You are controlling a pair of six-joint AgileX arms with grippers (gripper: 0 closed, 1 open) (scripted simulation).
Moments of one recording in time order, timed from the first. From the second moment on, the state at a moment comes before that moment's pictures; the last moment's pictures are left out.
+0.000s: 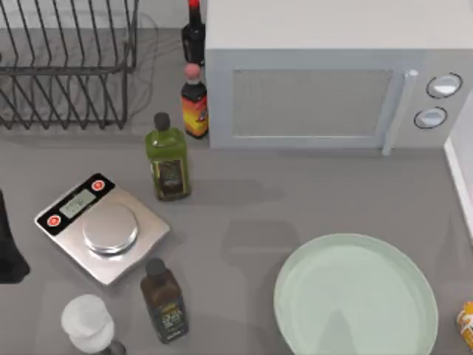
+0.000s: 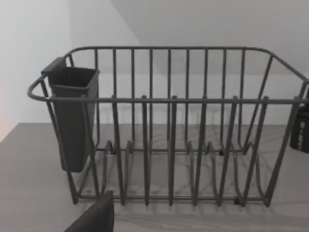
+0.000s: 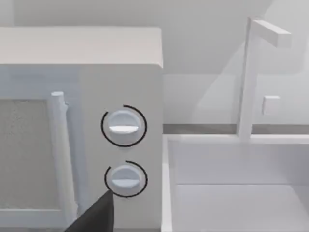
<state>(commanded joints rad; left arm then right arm) 0.00 0.00 0.00 0.00 0.00 0.00 0.00 0.00 0.00 0.00 0.00 0.00</state>
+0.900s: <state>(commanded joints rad) 0.00 0.00 0.00 0.00 0.00 0.00 0.15 0.82 0.45 -0.61 0.00 0.08</state>
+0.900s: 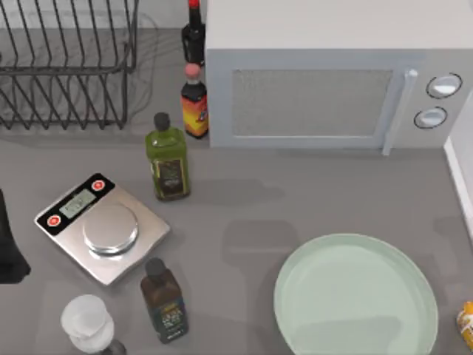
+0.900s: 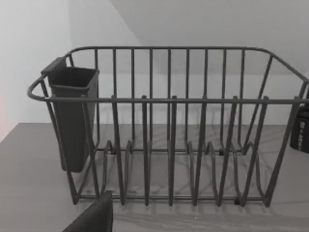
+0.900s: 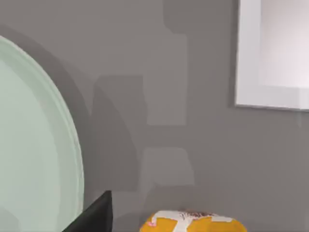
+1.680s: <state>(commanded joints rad) 0.00 0.00 0.00 0.00 0.00 0.00 0.24 1.33 0.75 -0.99 0.00 0.12</state>
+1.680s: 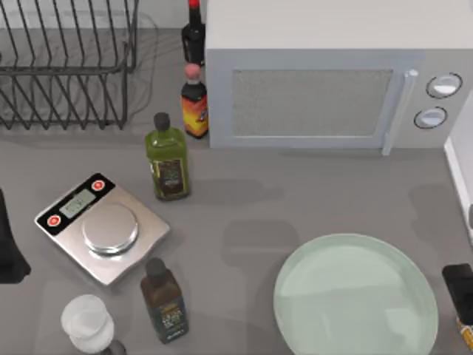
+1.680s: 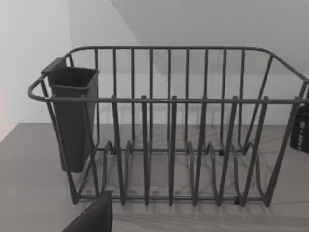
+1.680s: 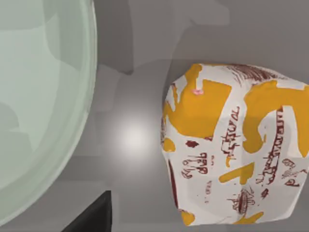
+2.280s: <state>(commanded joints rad) 0.00 0.00 0.00 0.00 0.00 0.00 0.24 1.46 0.61 -0.71 0.00 0.13</state>
